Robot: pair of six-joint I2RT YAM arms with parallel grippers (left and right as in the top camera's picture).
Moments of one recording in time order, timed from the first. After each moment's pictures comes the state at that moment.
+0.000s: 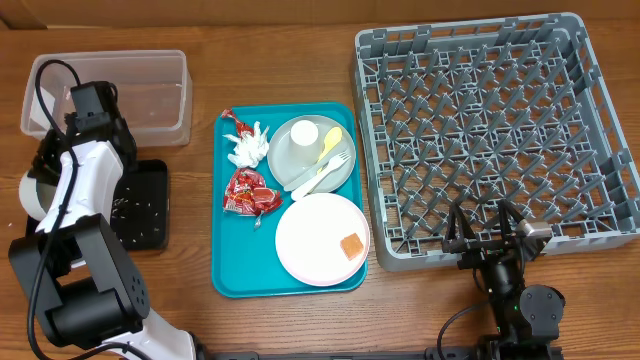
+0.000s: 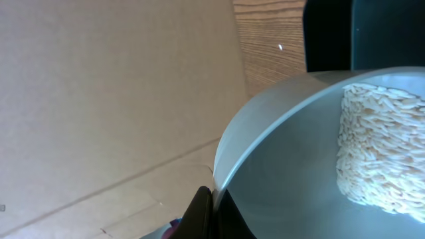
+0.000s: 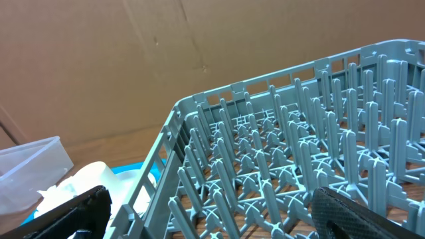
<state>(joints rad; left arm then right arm) 0.30 1.82 1.26 -0.51 -1.15 0.78 0.01 0.01 0.02 -0.02 -0.15 0.31</state>
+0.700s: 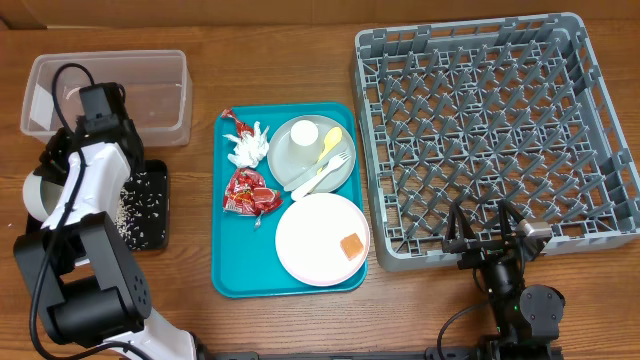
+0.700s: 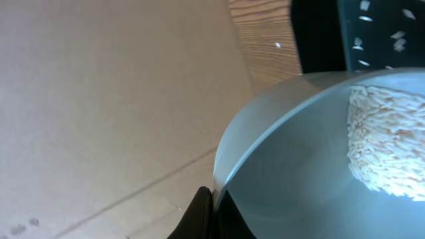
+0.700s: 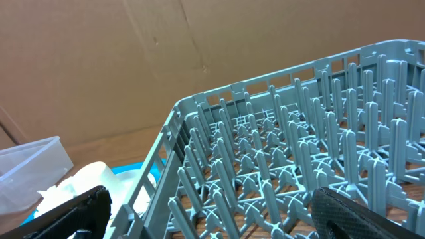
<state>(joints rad) 0.28 1.82 1.22 -0.45 -1.17 0.92 0.01 0.01 0.02 -0.02 -0.15 0.30</state>
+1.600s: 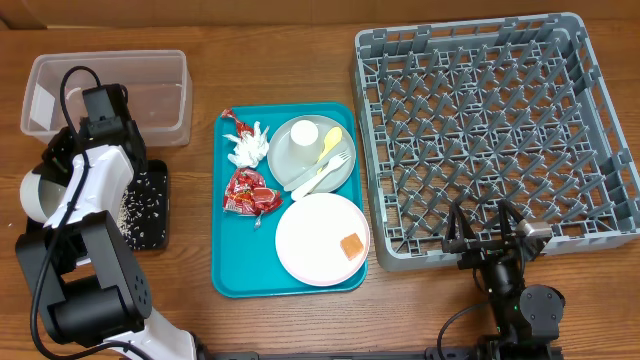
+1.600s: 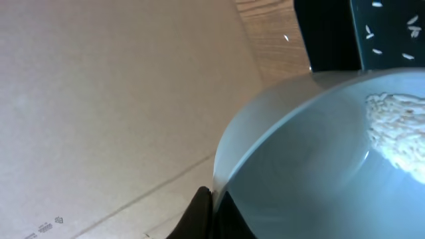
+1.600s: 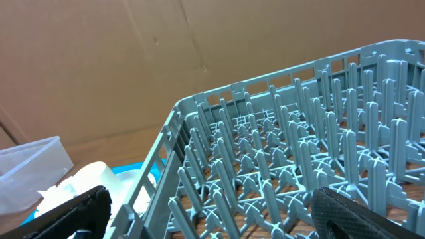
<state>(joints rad) 0.27 1.82 1.20 -0.37 -1.21 1.01 0.01 0.01 0.02 -0.02 -0.15 0.30</state>
